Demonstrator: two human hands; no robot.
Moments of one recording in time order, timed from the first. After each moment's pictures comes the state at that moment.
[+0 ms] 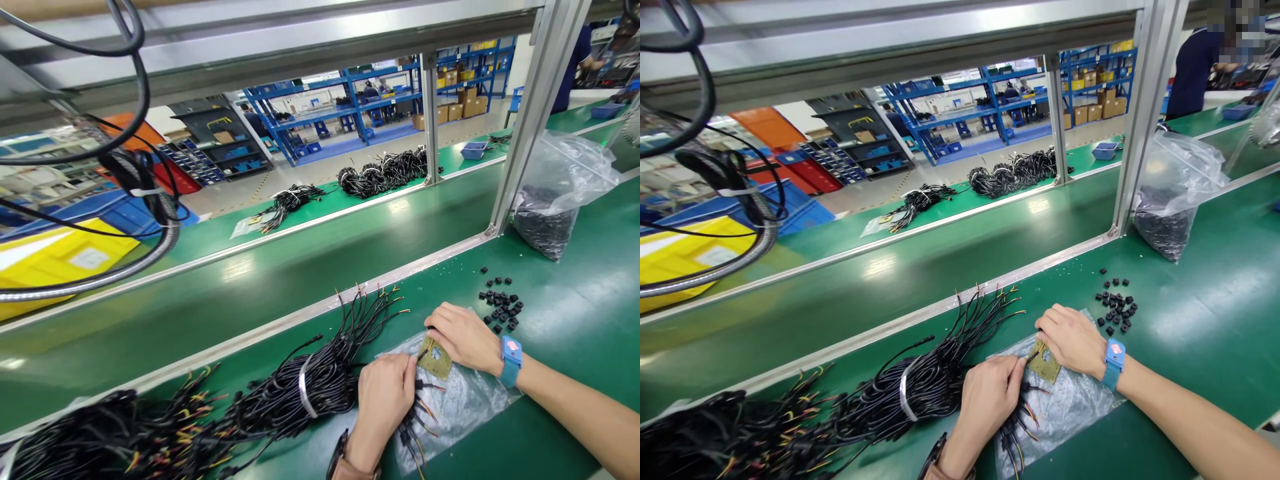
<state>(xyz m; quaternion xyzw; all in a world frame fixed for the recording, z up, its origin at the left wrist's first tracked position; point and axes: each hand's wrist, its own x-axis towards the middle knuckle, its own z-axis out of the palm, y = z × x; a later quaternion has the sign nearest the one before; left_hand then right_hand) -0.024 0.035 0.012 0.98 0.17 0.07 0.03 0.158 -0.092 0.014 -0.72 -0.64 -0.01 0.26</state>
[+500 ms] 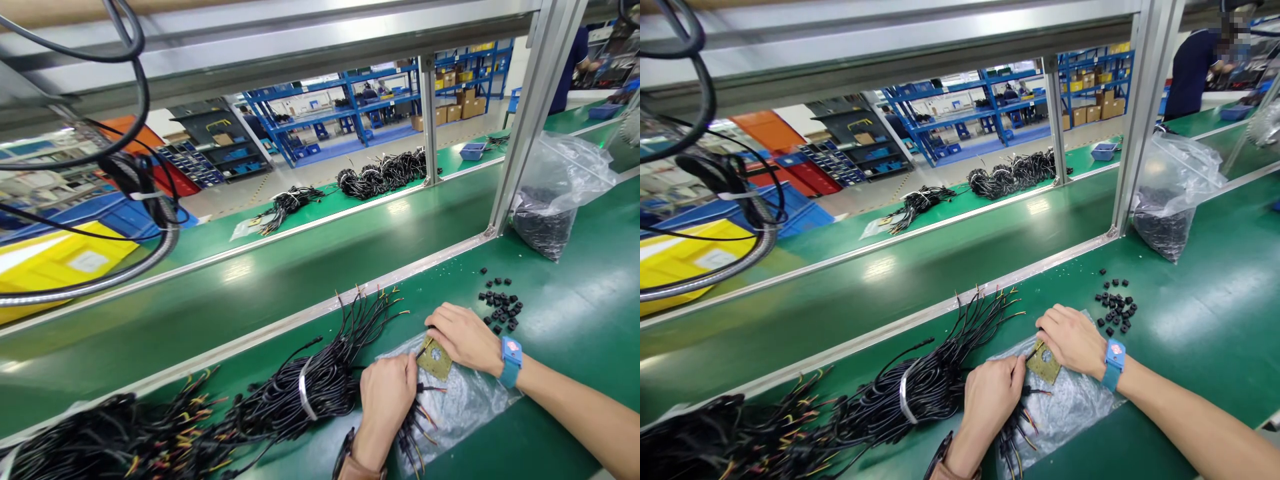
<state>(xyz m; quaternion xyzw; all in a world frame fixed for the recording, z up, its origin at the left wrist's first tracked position) -0.014 0.028 0.019 0.96 0.27 0.00 0.02 0.157 -0.092 0.014 -0.72 -0.63 -0.01 0.27</state>
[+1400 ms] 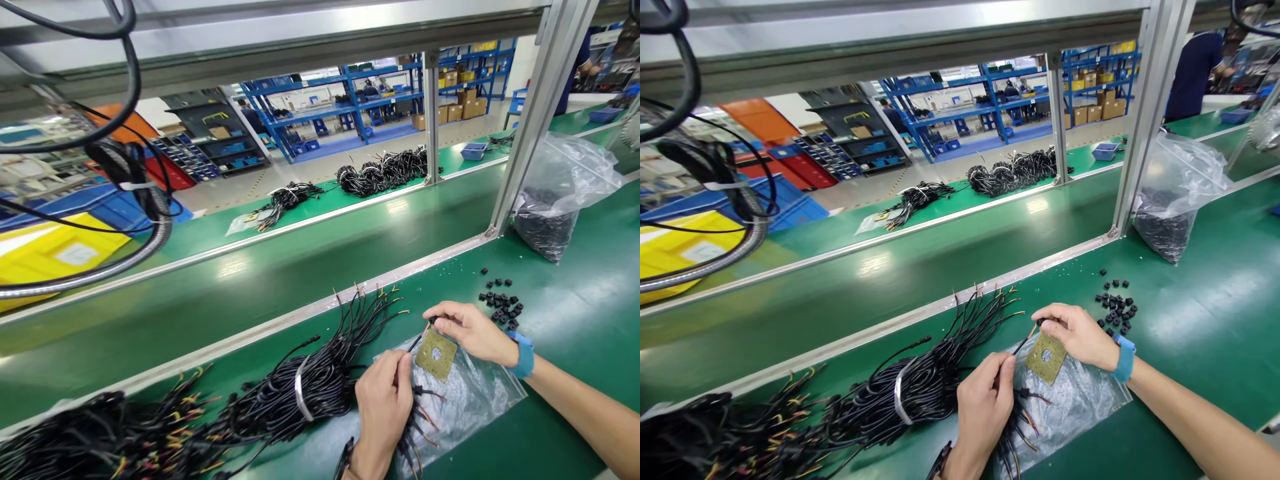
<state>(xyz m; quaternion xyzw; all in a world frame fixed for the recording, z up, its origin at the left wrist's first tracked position) -0.028 0.022 0.012 0.91 0.20 0.30 0.22 0.167 -0.096 0.028 -0.64 -0.46 0.28 0.54</state>
